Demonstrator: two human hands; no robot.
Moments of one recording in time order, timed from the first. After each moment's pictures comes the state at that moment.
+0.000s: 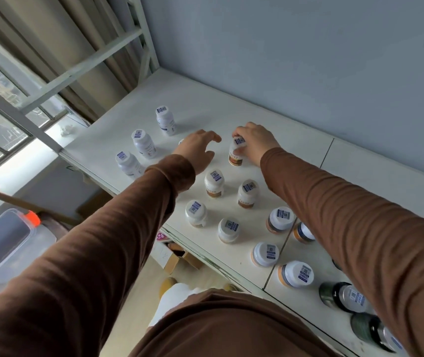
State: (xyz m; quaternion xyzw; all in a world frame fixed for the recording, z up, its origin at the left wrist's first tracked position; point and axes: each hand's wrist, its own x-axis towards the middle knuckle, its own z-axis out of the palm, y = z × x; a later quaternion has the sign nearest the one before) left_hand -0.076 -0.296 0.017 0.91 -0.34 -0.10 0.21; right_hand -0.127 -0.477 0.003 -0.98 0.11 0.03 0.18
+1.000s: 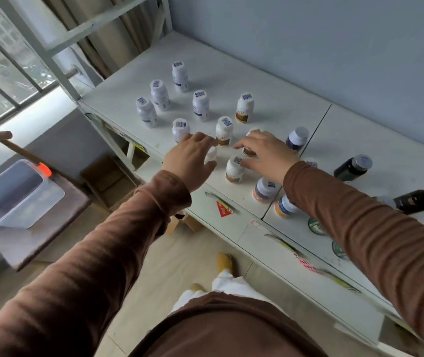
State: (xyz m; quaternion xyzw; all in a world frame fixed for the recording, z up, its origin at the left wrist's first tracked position) left_hand -0.237 -0.185 0.026 0.92 -0.36 0.00 0.18; right_hand -0.299 -0.393 0.032 -0.98 -0.01 0.05 0.18
